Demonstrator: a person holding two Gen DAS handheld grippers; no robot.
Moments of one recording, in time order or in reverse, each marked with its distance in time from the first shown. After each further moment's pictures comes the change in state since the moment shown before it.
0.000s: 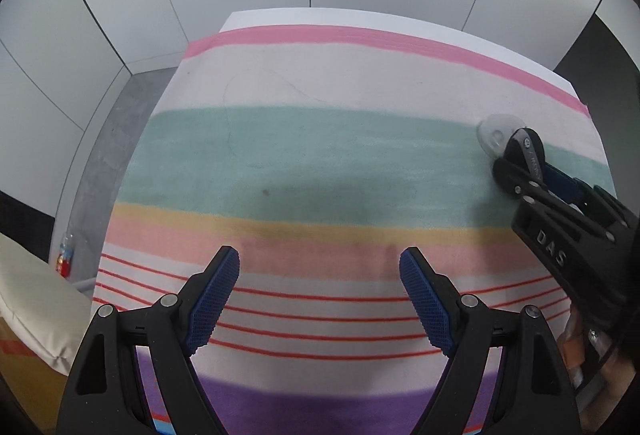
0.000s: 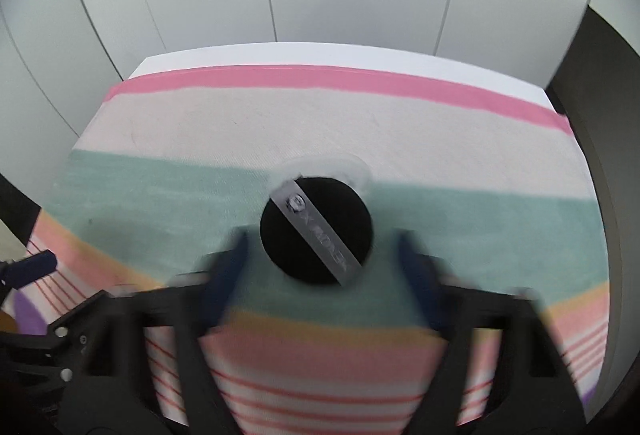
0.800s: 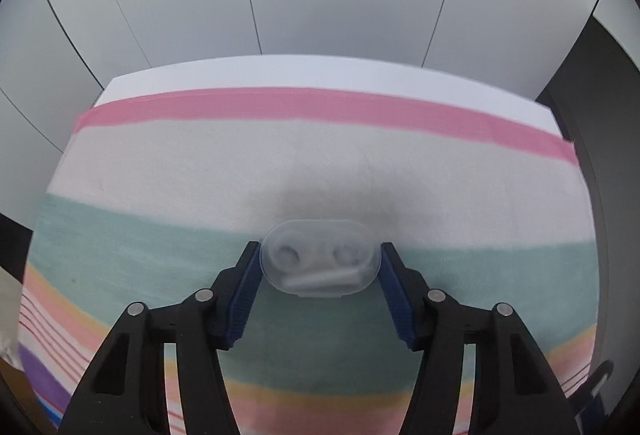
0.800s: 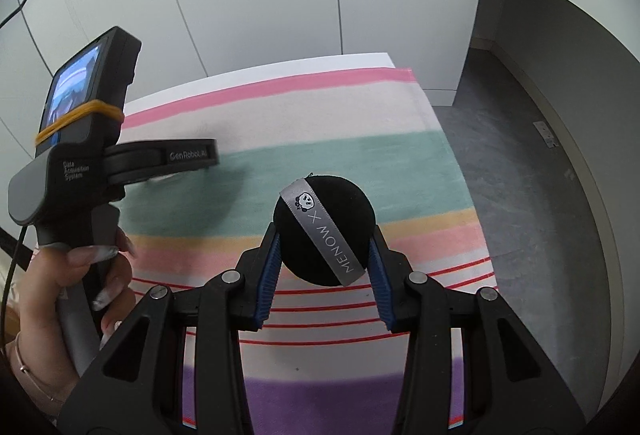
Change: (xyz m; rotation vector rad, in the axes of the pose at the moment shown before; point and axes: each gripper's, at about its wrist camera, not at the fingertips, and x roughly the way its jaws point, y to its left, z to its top) left arm 0.035 -0.166 0.069 -0.006 -0.040 0.029; right arm -0.099 -0.146 -0.066 0.208 -0.071 -0.051
